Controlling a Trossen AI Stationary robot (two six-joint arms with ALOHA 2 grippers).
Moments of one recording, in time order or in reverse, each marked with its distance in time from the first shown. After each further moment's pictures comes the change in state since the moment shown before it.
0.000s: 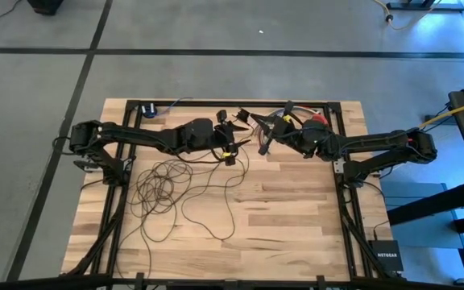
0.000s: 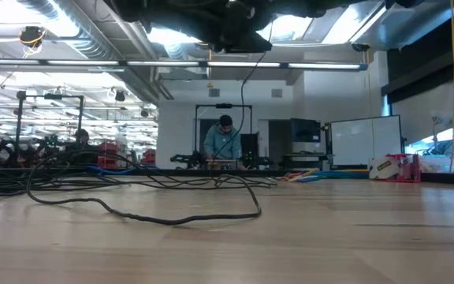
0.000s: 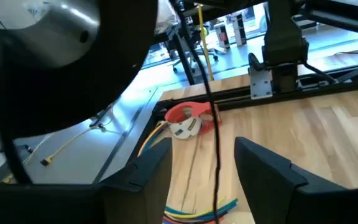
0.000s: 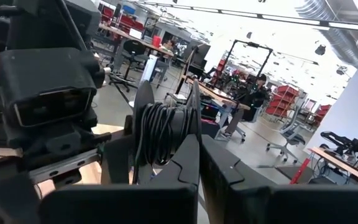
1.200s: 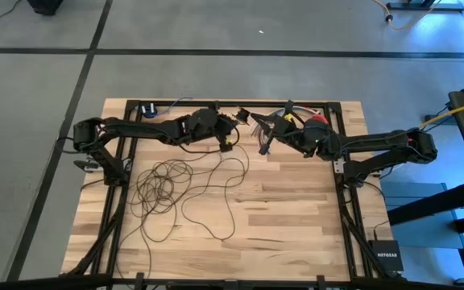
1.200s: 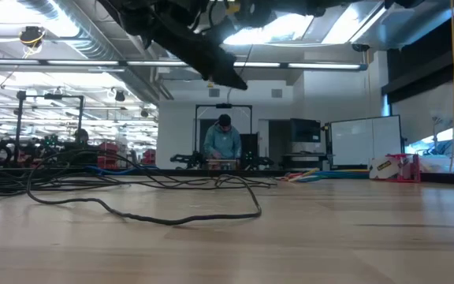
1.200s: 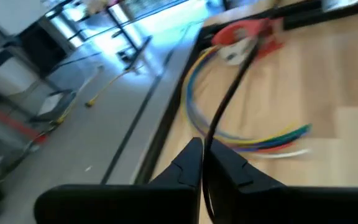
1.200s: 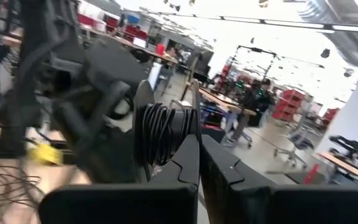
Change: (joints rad) left arm 0.134 0.025 -0.001 -0.171 -0.120 0.063; right arm 0.001 -0.002 0.000 0.021 -0.035 0.020
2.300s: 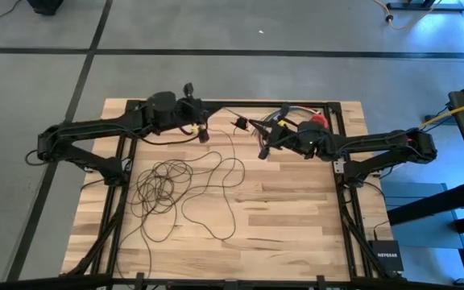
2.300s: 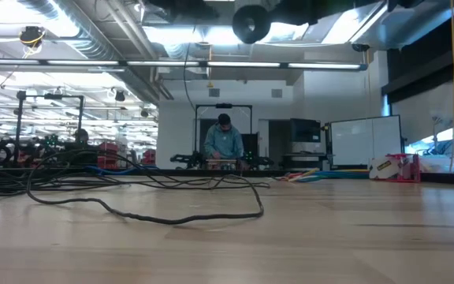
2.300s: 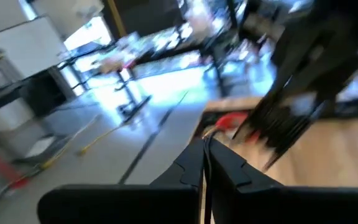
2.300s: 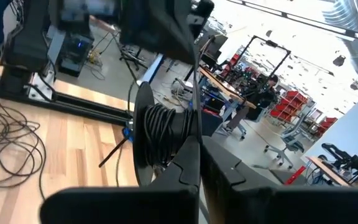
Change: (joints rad) left arm 0.022 -0.378 0.000 -0.110 0.166 -0.088; right arm -0.001 0.009 0.000 -0.121 0.000 -0.140
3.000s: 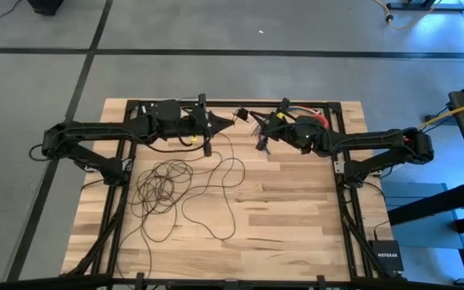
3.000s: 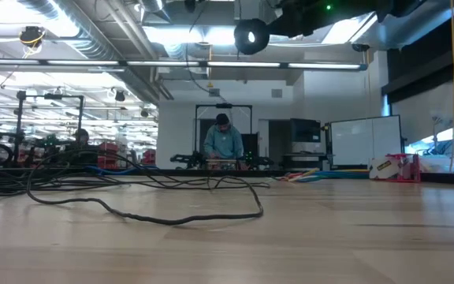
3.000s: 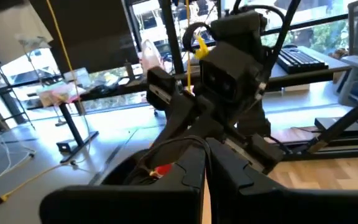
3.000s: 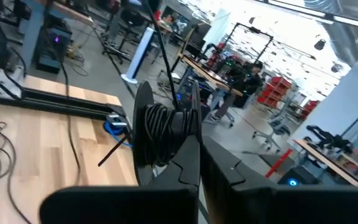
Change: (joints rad) left arm -0.107 0.078 0.001 0.177 0.144 -0.085; right arm -0.079 0.036 0.000 0.047 0.007 0.044
